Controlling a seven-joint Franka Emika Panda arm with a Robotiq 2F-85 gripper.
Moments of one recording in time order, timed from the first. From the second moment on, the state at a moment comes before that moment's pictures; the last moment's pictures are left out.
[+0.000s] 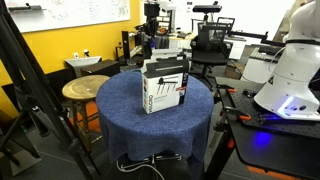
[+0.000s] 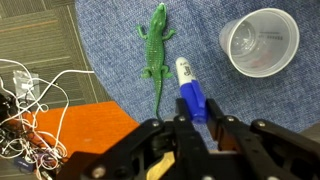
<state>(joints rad) -0.12 0.29 -0.13 -1.92 -0.03 2.25 -0.04</state>
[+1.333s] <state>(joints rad) -0.13 0.48 -0.11 -1.84 -0.03 2.25 -0.04</state>
